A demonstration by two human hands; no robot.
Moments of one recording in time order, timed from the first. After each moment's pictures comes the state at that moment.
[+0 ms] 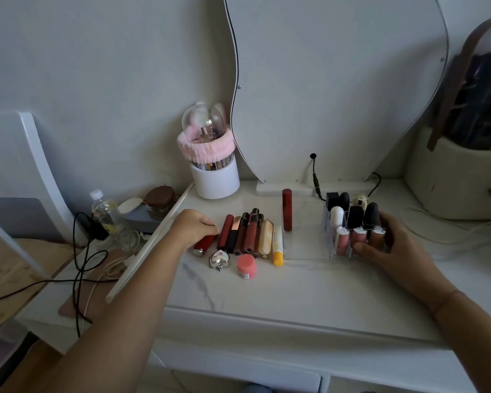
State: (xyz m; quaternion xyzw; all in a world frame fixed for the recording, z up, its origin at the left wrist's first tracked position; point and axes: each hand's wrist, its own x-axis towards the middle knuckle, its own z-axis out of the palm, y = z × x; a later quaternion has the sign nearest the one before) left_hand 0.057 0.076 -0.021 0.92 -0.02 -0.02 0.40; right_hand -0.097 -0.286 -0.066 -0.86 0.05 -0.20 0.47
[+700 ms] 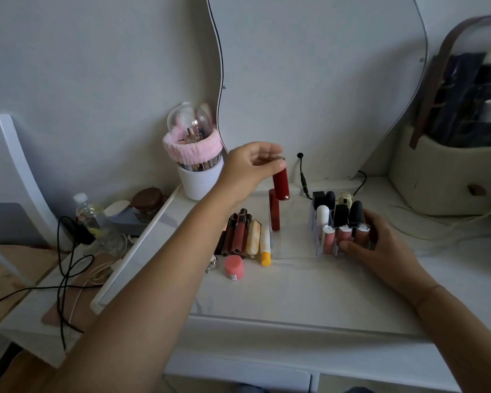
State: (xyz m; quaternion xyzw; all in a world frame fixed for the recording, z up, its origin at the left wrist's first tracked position) left_hand 0.025 -0.049 0.071 0.74 -0.29 0.03 0.61; right_hand -0.099 -0.283 -0.063 -0.86 0.06 -0.22 0.46
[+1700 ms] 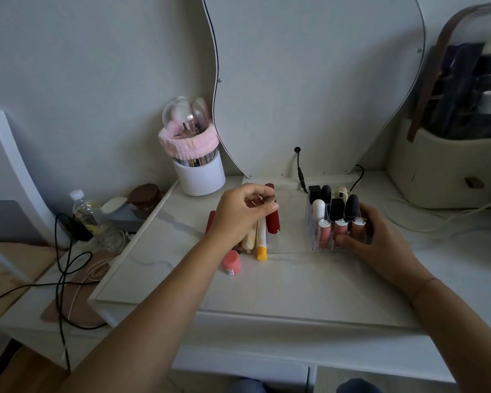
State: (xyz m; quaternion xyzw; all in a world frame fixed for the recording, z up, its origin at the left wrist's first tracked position) left_hand -0.003 -0.034 0.008 0.79 -0.24 0.06 0.56; right_hand -0.097 -0.283 -0.064 -0.86 0.07 -0.21 0.46
